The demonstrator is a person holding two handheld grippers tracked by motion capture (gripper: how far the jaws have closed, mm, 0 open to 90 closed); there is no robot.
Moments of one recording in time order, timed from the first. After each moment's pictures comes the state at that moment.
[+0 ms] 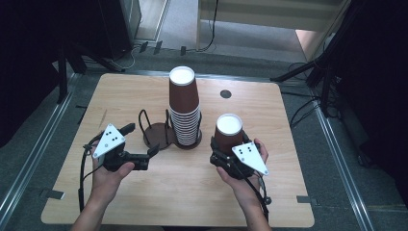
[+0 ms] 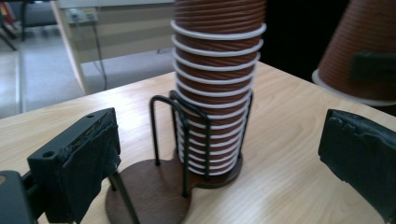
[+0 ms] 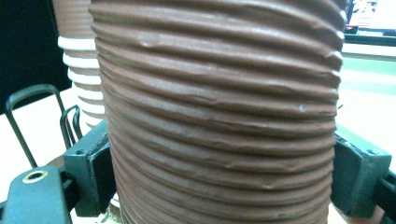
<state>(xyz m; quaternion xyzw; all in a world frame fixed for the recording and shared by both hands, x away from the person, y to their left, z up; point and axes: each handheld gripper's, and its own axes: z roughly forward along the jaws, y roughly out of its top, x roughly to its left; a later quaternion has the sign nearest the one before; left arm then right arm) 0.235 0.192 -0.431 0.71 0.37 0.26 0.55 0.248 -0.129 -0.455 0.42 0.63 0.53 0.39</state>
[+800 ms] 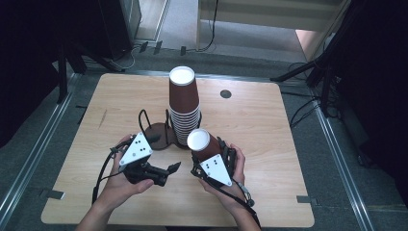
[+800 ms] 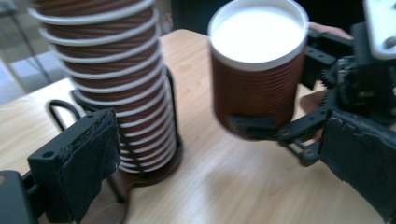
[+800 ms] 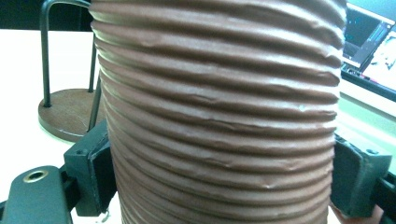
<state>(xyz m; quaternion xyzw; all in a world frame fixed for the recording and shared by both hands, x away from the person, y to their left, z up) 0.228 0.144 -0.434 0.78 0.29 0.20 0.52 0.241 -0.083 -0.504 0.30 0.70 0.47 0.45</state>
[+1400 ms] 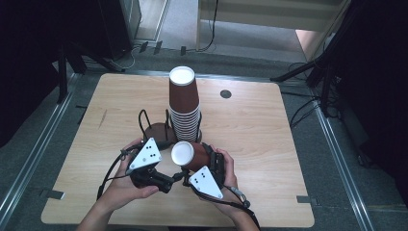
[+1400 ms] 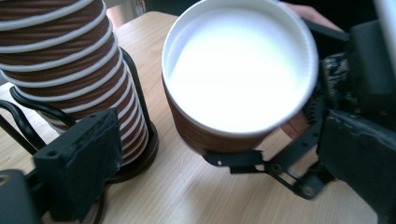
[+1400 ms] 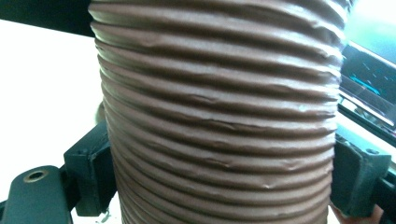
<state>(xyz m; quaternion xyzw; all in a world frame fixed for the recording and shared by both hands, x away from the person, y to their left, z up) 0.225 0.131 -0.440 0.81 0.25 0.17 0.49 0.224 -0.068 -0.513 0.18 0.72 0.49 0.45</state>
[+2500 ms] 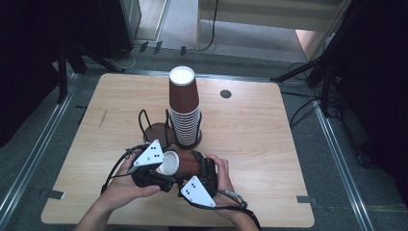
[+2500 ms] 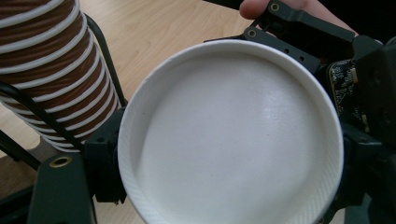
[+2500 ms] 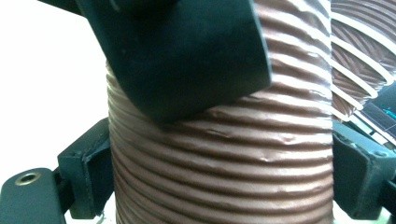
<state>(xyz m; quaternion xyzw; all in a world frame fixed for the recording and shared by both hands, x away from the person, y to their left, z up) 0.230 0.130 -0.445 0.84 0.25 0.11 0.47 0.211 -0.057 -0.521 0.10 0.75 0.48 0.44</state>
